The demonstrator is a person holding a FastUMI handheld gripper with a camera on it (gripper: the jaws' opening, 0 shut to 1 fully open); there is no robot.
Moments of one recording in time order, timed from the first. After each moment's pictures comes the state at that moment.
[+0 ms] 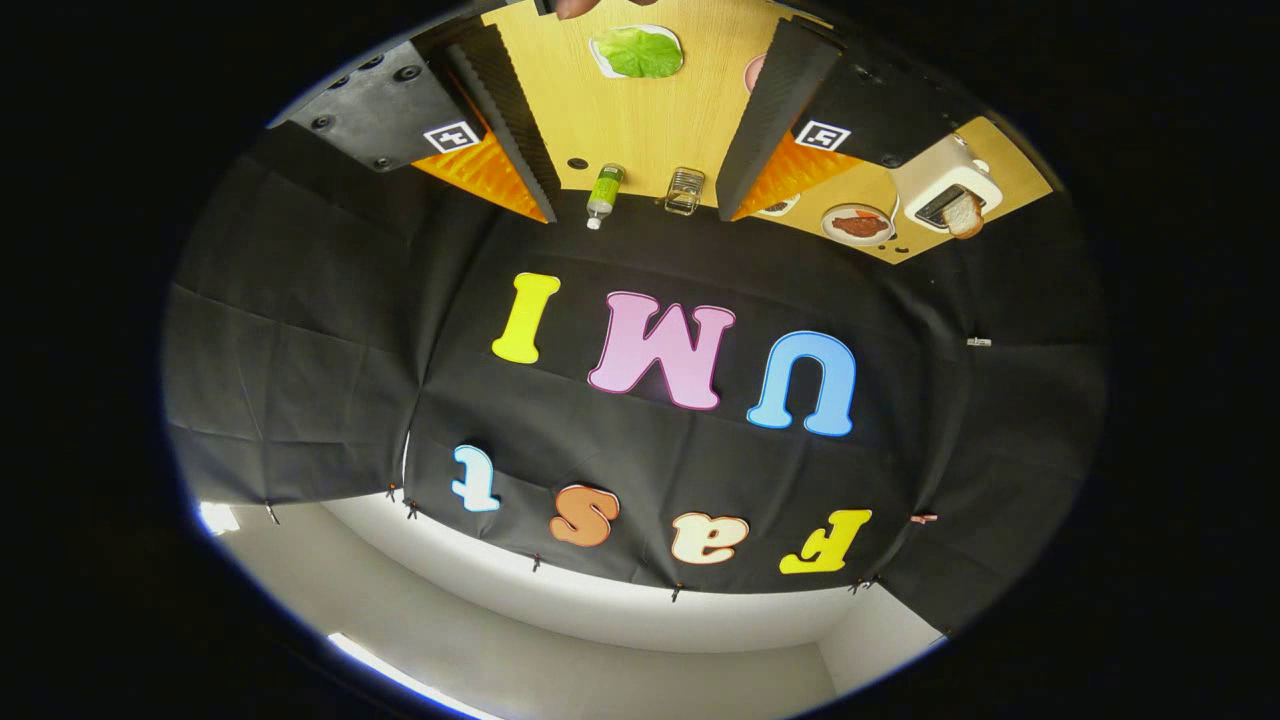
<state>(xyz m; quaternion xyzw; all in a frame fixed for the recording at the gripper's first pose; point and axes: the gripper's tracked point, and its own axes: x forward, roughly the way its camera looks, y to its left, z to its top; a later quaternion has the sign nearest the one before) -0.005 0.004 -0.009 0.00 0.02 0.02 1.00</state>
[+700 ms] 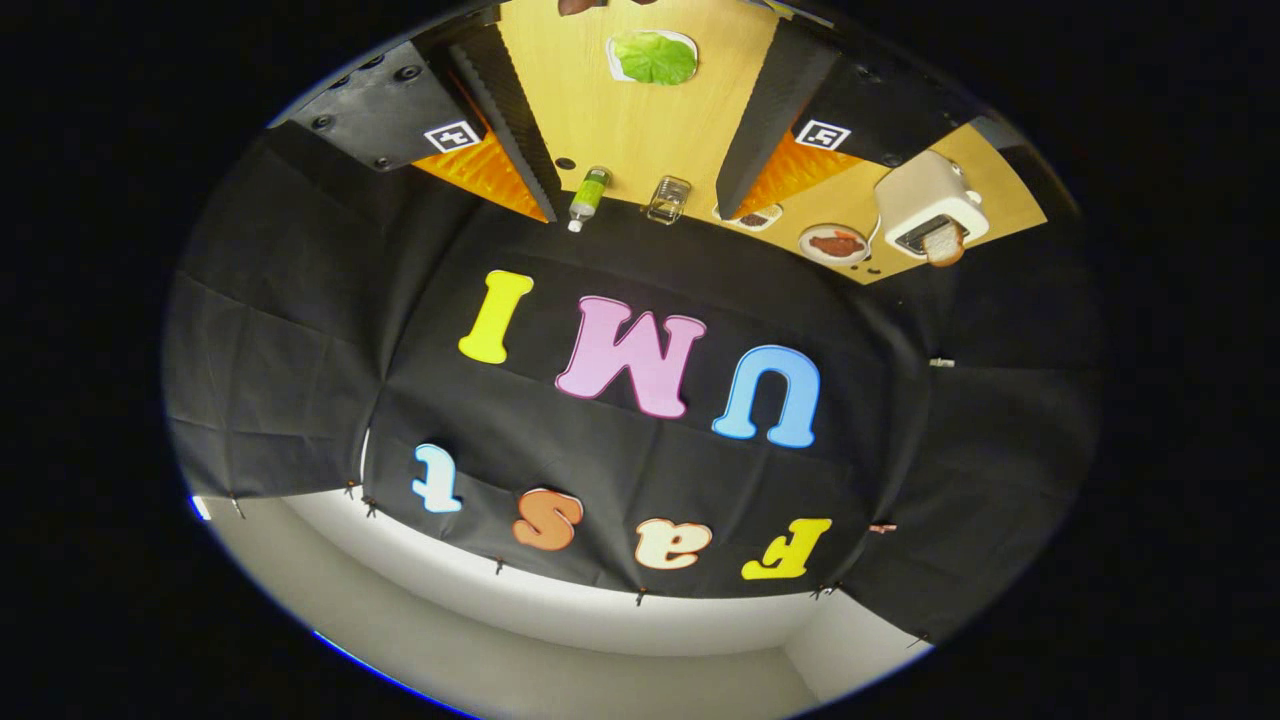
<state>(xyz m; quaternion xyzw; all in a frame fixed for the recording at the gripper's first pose) -0.003 -0.007 -0.038 -0.04 0.05 0.11 0.99</state>
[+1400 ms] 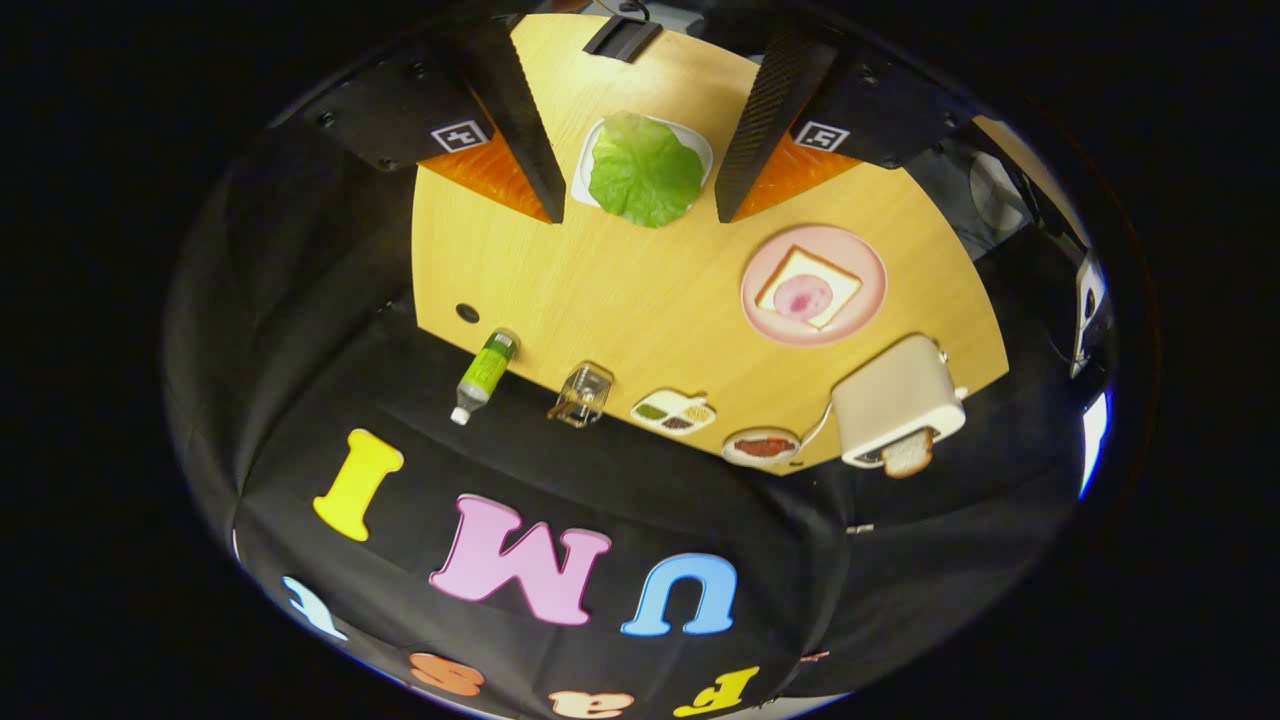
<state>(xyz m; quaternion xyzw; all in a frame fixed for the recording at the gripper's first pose) 0.028 -0.012 -0.300 -0.10 0.31 0.27 0.91</state>
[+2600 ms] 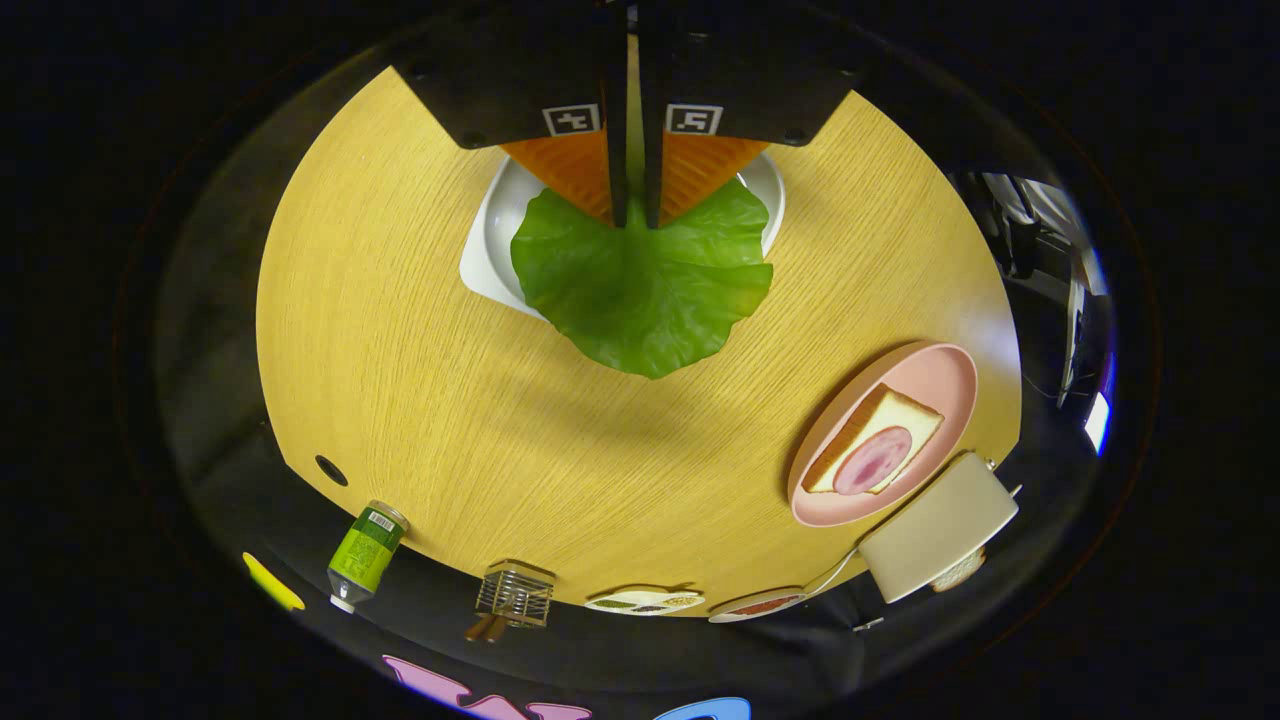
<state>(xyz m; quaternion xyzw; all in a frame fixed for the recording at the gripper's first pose) 0.053 0.006 -0.477 -0.08 0.49 0.33 0.80</state>
